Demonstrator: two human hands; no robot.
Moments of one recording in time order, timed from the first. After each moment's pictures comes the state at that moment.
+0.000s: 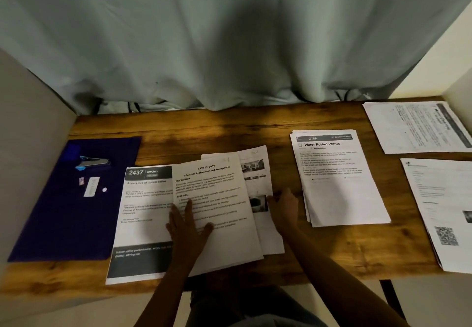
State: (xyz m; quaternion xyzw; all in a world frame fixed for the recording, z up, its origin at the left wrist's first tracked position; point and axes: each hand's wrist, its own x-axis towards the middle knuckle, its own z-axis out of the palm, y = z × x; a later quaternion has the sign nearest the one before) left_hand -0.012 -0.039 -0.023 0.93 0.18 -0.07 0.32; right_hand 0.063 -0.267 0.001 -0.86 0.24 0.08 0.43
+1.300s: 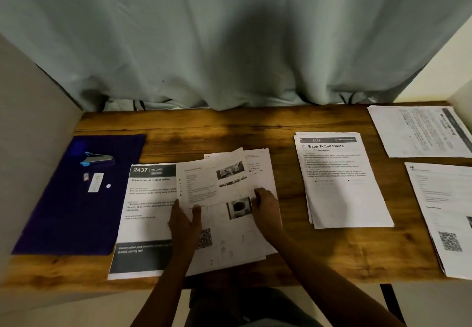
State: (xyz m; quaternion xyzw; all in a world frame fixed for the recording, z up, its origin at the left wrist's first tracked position) left_hand 0.003 -0.044 -0.006 0.83 0.32 0.04 0.45; right_hand 0.051 -0.230 0.012 -0.89 0.09 0.11 0.44
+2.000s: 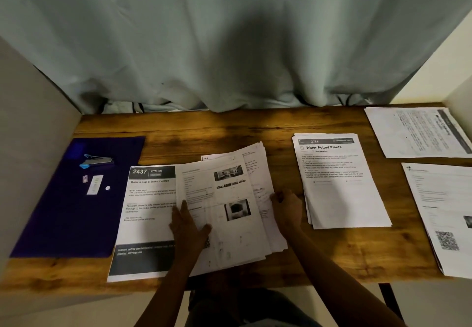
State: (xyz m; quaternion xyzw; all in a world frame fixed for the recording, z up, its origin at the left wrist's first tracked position) left_hand -0.009 -0.046 -0.017 0.90 0.25 -0.07 0.36; right_hand 0.062 -0.271 -0.001 -0.88 0.21 0.05 0.41
